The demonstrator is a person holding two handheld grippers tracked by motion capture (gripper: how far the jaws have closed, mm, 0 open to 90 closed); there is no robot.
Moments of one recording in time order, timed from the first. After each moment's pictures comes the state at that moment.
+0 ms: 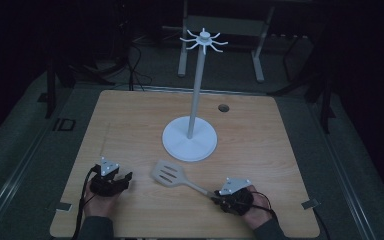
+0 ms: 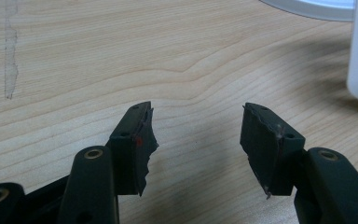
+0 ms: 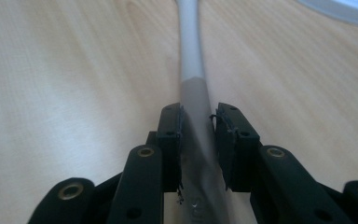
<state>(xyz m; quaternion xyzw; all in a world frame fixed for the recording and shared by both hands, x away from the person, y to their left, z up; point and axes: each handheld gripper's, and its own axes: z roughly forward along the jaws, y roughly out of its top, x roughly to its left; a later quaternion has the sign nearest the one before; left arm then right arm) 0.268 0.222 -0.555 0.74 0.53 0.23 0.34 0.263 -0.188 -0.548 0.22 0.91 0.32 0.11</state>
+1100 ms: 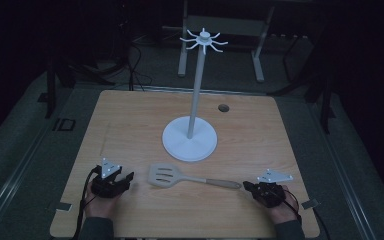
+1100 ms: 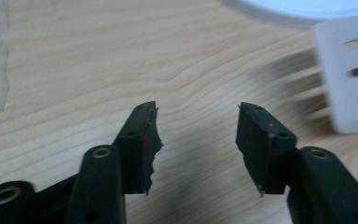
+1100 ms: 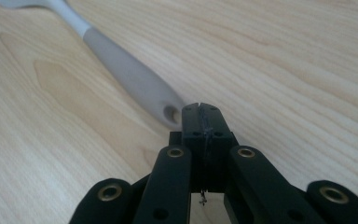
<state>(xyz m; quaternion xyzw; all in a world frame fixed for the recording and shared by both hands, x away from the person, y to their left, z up) 0.260 0.215 -0.547 0.75 0.51 0.23 0.36 0.272 -0.280 -0.547 0.39 0.83 0.37 0.15</state>
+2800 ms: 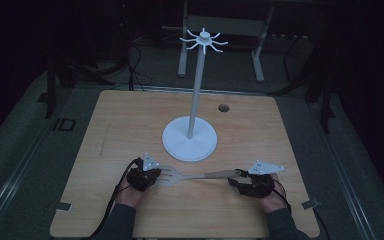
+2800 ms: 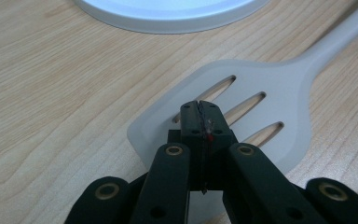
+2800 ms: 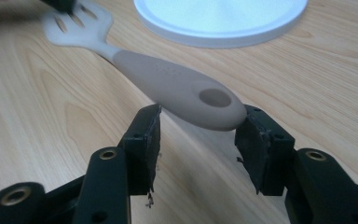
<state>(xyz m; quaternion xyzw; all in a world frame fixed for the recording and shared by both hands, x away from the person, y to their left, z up) 0.300 0.132 -0.556 0.84 0.40 0.18 0.32 0.301 -0.256 -0.544 0.32 0.83 0.43 0.12</state>
